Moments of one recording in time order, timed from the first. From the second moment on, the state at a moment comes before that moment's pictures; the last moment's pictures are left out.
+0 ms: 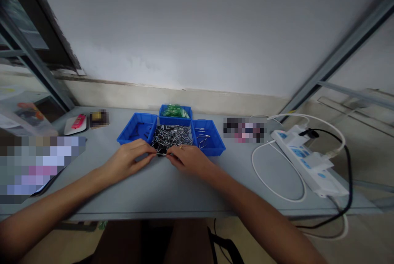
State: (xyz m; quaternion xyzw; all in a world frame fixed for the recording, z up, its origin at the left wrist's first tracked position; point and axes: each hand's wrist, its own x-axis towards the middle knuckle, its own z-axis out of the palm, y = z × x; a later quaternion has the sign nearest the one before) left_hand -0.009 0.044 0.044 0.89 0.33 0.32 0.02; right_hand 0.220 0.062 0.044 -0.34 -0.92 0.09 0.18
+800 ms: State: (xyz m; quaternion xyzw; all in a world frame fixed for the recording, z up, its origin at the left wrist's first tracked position) left_hand -0.003 0.035 0.052 0.89 0.27 0.37 0.07; right_hand 0.216 0.058 0.045 -0.32 -0.93 0.08 0.16
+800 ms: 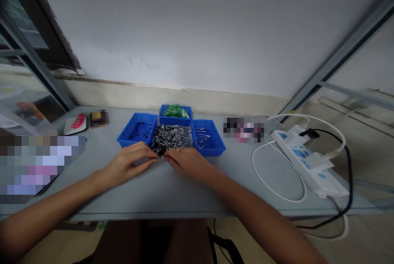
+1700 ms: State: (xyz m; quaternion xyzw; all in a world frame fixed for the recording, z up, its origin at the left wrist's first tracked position) left_hand -0.003 0.040 0.041 0.89 0.32 0.30 0.12; right_hand 0.216 0.055 0.041 -0.30 -0.91 0.11 0.26
